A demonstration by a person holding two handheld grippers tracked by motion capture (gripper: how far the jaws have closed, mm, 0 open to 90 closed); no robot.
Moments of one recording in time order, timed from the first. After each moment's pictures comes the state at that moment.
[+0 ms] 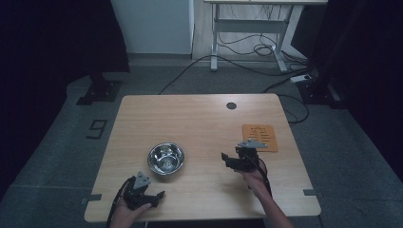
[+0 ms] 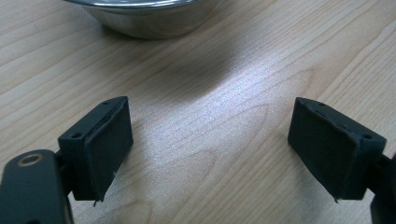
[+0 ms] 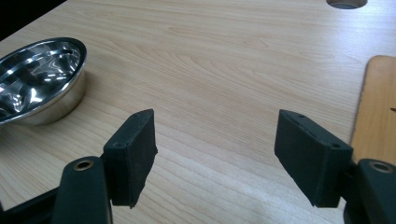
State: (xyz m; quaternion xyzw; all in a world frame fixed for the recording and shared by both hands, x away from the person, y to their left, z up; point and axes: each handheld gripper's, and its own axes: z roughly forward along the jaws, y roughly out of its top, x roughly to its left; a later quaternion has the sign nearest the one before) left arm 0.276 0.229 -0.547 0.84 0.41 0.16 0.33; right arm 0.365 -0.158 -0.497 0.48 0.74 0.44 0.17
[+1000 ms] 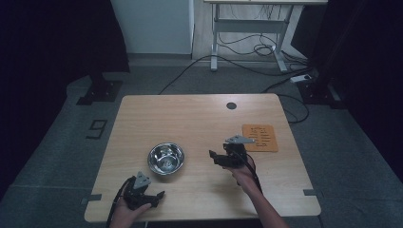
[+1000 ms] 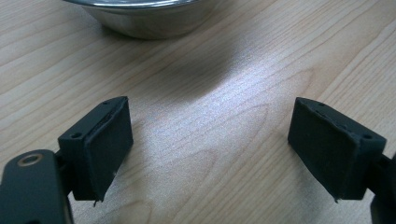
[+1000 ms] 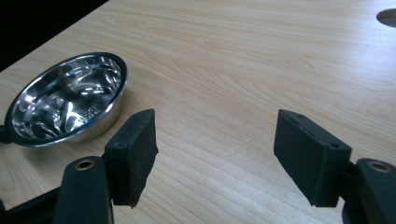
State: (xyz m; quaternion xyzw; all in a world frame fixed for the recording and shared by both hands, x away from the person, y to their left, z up) left arm 0.276 0.229 -0.547 0.84 0.41 0.16 0.33; right arm 0.371 -0.122 -0.484 0.46 0.75 0.45 0.16
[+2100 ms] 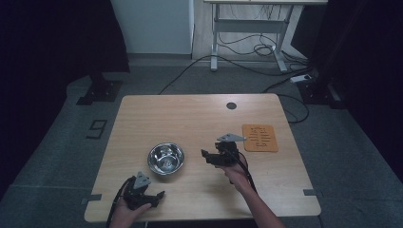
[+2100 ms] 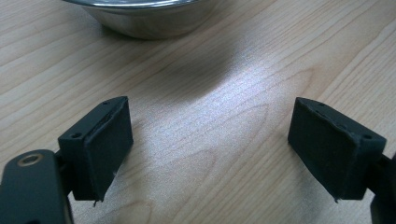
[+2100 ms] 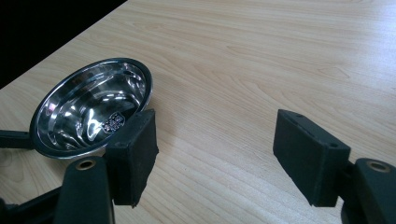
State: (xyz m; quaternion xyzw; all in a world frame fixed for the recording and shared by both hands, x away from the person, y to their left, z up) left arm 0.276 0.229 -0.547 0.84 0.41 0.16 0.33; right arm 0.375 -0.098 -0.479 0.45 0.76 0.46 0.14
